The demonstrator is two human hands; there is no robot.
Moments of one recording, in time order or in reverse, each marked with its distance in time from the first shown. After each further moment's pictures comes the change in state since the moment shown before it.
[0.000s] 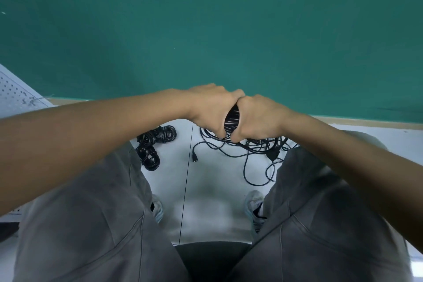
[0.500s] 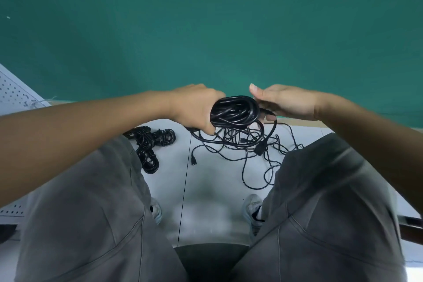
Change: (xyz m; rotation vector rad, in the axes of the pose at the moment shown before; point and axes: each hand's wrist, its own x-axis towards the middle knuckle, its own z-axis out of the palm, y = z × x) left_hand -0.021 -0.022 -0.001 -0.145 0.058 -0.077; right_hand -0.011 0.055 -0.039 0.633 -0.254 -0.165
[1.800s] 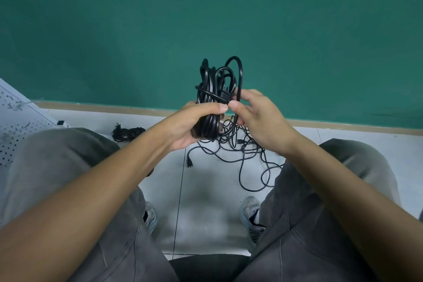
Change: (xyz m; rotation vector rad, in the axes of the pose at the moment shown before) left_hand -0.001 0.002 0.050 -1.679 0.089 -0.194; right_hand 0.022 -0.008 0.067 -0.017 0.588 -0.141
